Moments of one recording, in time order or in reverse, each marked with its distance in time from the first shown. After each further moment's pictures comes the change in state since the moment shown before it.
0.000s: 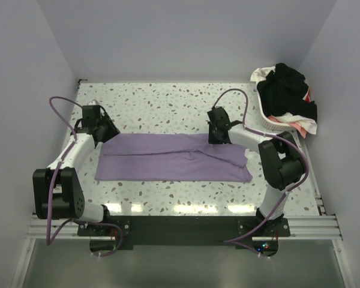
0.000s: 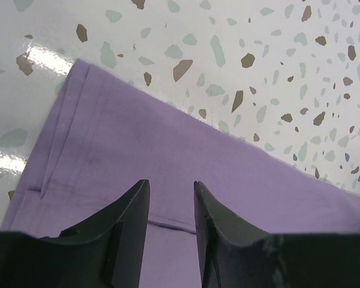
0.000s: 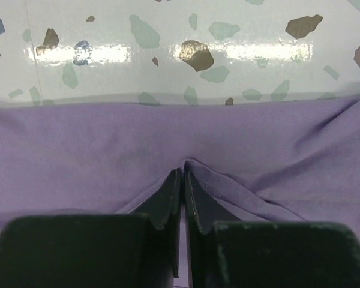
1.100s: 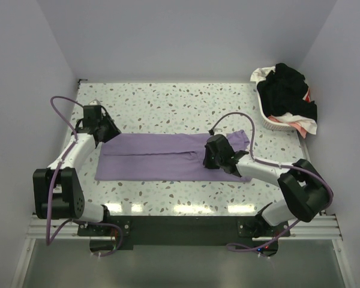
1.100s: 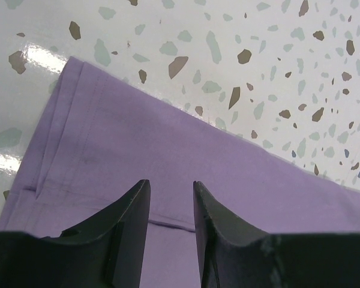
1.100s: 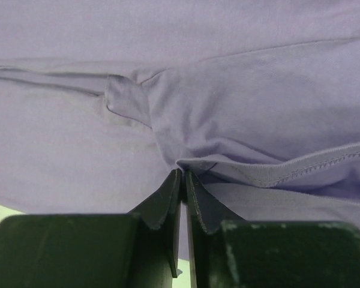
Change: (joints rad) left arm -0.011 0.000 0.000 -0.001 0.000 0.003; right arm 0.203 -0.354 -0.442 0.204 -0.080 0.169
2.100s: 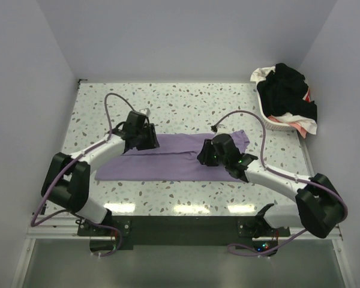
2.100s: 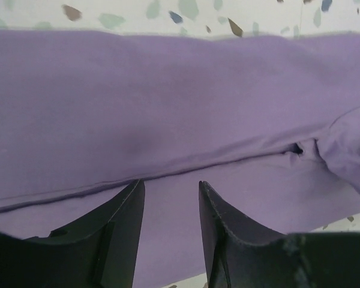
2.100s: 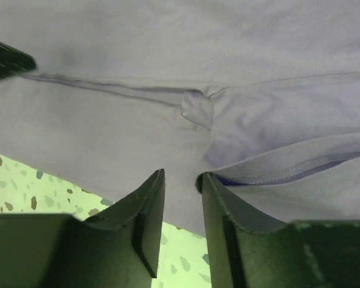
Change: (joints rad) left arm -0.415 0.092 0.004 0.022 0.034 0.027; right arm 0.029 -0.160 -0.039 0.074 -0.044 0.033
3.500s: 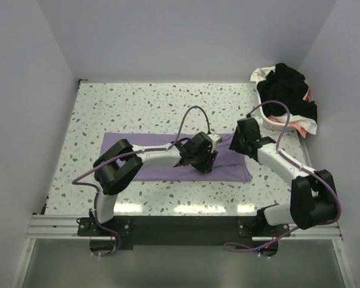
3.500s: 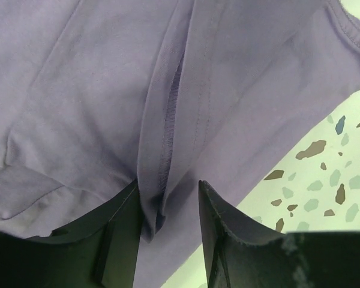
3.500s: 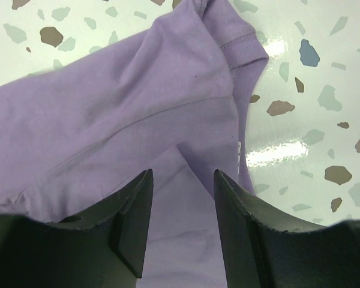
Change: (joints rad) left arm -0.575 0.463 0.344 0.130 0.016 0.146; right arm -0.400 0.058 0.141 -0.315 0.178 -0.088
